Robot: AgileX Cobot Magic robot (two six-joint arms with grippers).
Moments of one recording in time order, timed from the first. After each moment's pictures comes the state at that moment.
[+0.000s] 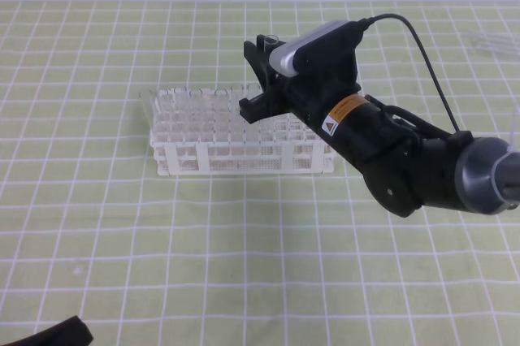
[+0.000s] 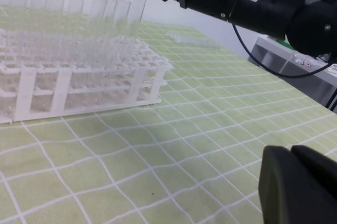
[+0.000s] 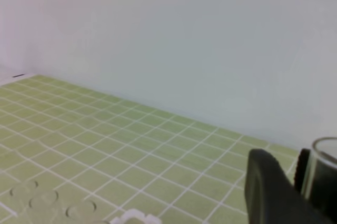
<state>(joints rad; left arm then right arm) -0.87 0.02 0.01 0.27 0.14 -0.53 0.62 1.92 -1.12 -0.12 -0.79 0.13</state>
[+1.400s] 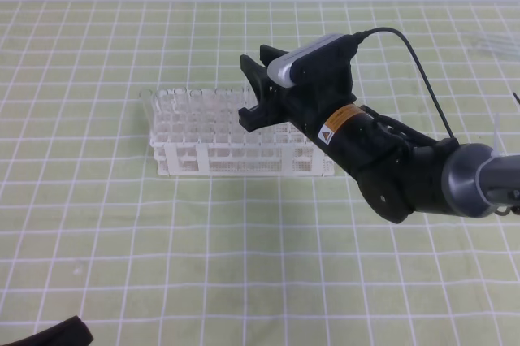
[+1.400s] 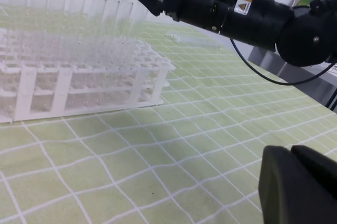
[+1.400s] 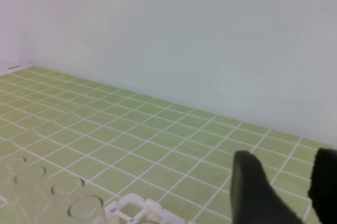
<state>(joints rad) -0.87 0.02 0.01 0.27 0.14 -0.53 0.62 1.97 -1.12 -0.11 -0.82 0.13</state>
